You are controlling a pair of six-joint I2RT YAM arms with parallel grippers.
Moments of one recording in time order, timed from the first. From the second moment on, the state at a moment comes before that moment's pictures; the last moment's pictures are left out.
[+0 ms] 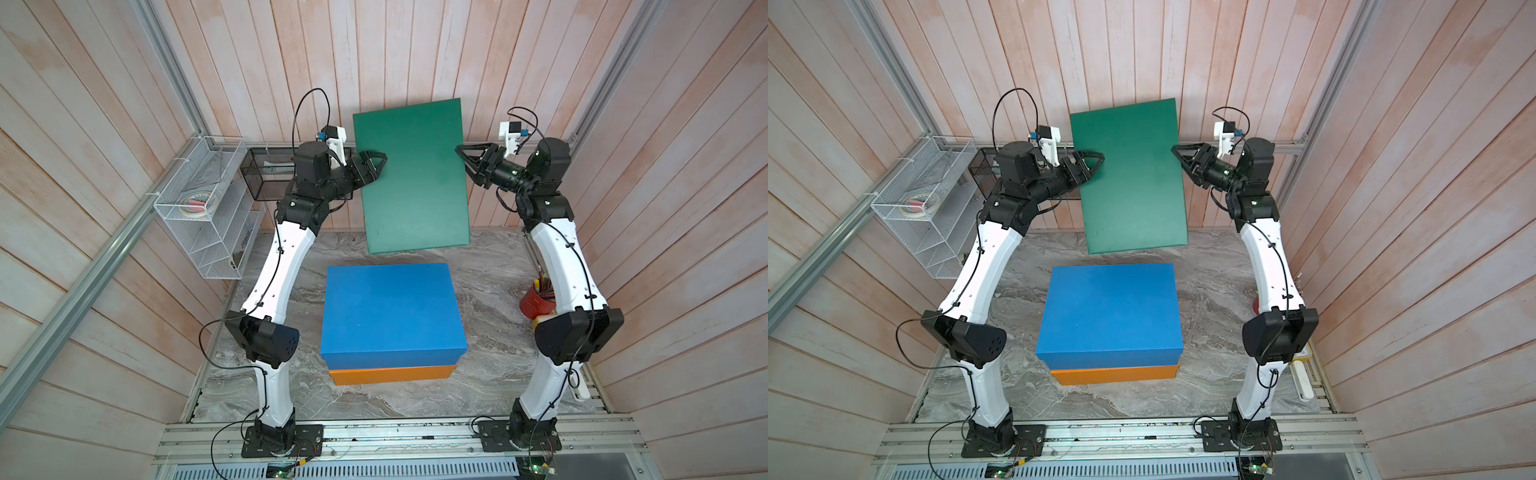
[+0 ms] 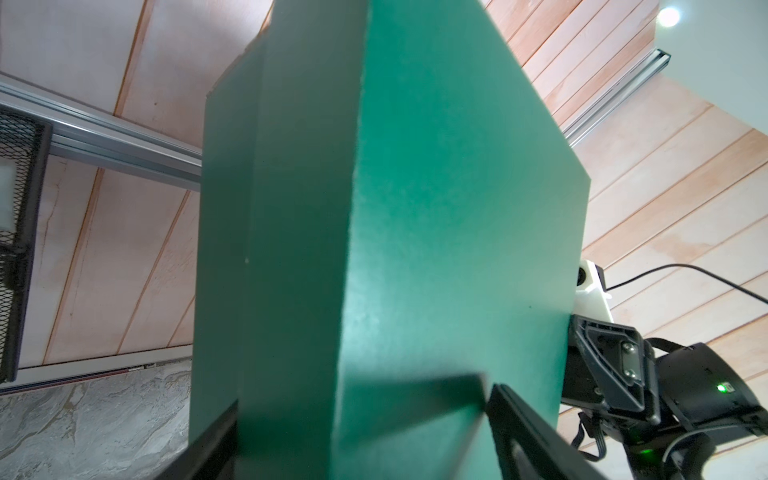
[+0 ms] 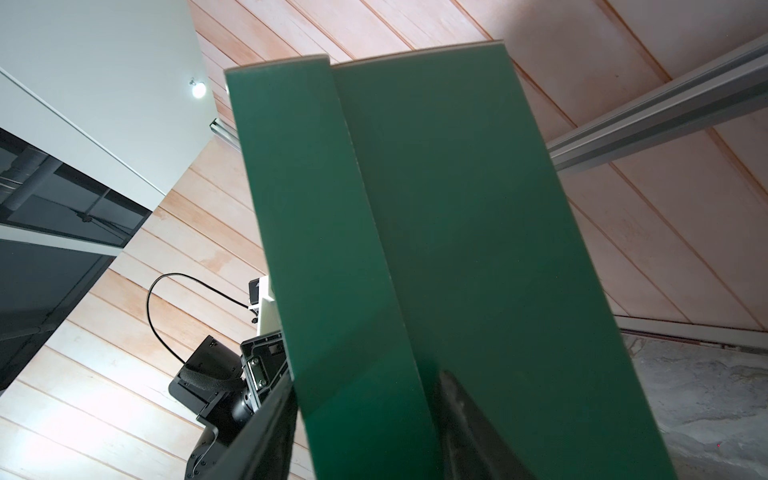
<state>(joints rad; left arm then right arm) -0.33 1.95 2.36 -0.47 0.42 -0.66 0.14 1.86 2.15 -0.16 -0.85 1.05</state>
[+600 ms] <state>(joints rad) -0.34 1.68 2.08 -0.51 0.34 -0.64 0.32 1.49 1.68 -0.14 -0.63 1.13</state>
